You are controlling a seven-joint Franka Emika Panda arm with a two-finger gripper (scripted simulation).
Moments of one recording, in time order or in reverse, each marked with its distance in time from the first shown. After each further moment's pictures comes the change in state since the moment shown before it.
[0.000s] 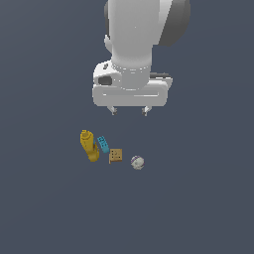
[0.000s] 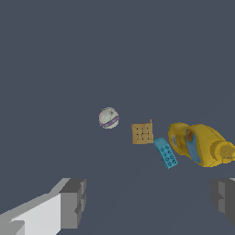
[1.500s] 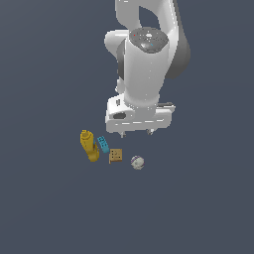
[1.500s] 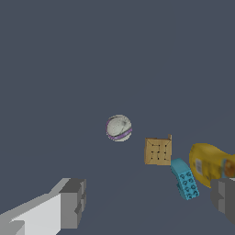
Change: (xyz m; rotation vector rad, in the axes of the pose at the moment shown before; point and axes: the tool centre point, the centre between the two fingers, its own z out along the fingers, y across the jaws) arm 0.027 -0.027 0.075 0.002 -0.009 -0.118
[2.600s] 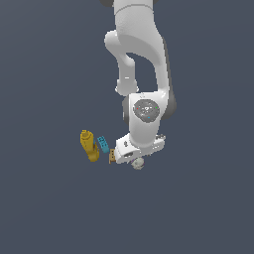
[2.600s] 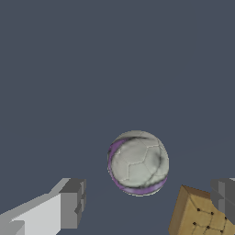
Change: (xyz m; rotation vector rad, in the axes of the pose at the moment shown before) arm 0.020 -0.017 0.153 0.013 0.004 -0.219
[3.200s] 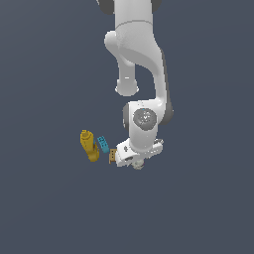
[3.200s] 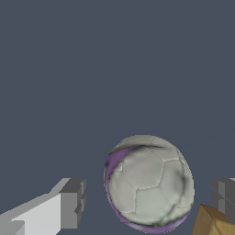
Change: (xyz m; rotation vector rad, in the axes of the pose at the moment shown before) arm 0.000 0.000 0.034 0.000 0.002 -0.002
